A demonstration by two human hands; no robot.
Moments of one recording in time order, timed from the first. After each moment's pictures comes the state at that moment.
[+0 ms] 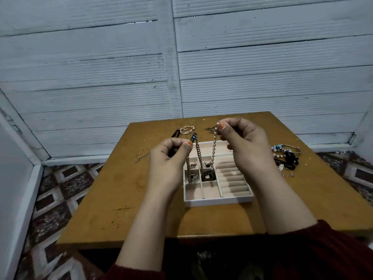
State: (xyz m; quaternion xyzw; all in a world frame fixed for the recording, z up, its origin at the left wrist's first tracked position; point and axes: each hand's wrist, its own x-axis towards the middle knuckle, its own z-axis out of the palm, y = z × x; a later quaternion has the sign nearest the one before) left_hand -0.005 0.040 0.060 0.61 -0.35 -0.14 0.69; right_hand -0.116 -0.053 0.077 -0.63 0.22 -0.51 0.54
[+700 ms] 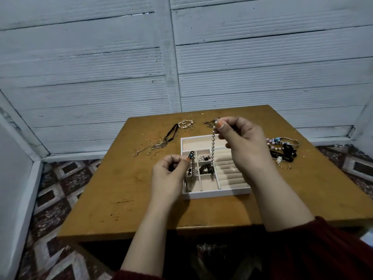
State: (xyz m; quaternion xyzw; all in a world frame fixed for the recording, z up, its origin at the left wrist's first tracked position) left_hand -0.006 0.045 0.013 0.65 -0.31 -0.18 0.67; right_hand -0.122 -0.047 0.069 -0.63 0.24 -0.50 0.55
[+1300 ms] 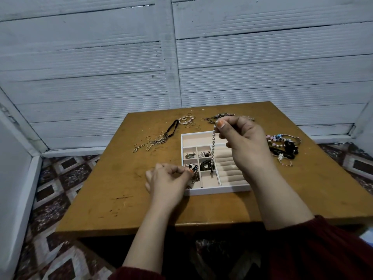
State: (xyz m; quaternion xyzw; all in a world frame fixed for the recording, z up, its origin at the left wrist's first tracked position) left_hand 0.004 0.047 -0.016 0.82 -0.30 -0.10 0.47; right_hand -0.119 -0.049 0.061 -0.63 0.26 -0.48 0.54
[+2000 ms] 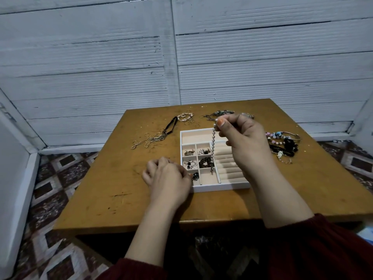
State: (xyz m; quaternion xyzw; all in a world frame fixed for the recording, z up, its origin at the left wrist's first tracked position) left_hand -0.002 0.044 -0.006 0.90 -0.38 -0.01 0.22; right_hand -0.120 -0.047 0.060 -0.63 0.26 -0.48 0.55
